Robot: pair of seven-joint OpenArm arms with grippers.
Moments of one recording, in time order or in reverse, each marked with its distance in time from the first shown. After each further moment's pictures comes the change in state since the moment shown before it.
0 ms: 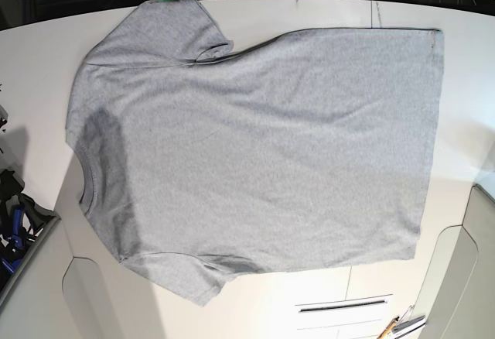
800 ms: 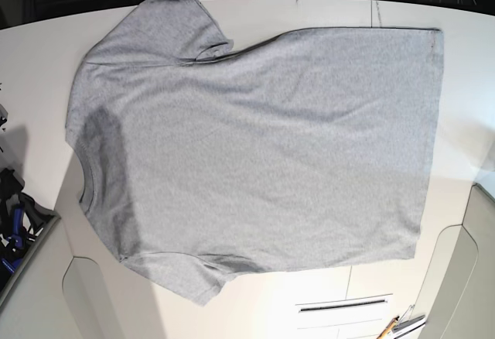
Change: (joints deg) left arm 20.0 -10.7 -0.1 17.0 -7.6 -5.3 -1.3; right arm -15.1 7.8 -0.1 13.0 -0.3 -0.3 0.1
